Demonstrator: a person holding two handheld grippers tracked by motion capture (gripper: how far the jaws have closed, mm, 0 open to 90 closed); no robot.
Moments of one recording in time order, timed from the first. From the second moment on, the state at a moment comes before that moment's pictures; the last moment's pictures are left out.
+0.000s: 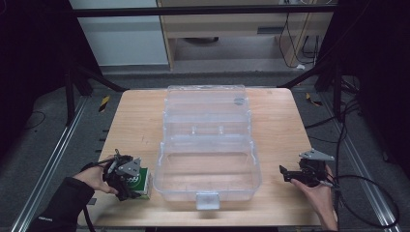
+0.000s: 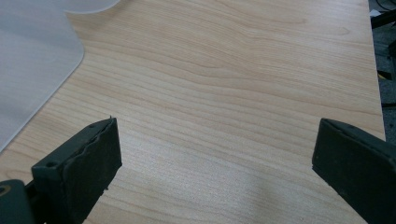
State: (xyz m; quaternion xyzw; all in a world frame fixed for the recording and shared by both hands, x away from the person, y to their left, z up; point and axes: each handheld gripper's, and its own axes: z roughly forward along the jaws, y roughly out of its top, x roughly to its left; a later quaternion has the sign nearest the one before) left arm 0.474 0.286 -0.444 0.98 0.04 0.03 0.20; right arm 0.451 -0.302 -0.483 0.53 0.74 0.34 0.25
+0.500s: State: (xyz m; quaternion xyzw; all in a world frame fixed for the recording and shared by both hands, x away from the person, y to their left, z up) left arm 0.470 0.288 -0.428 0.97 0.05 0.02 0.23; right arm 0.451 -0.302 -0.483 0.53 0.74 0.34 0.25
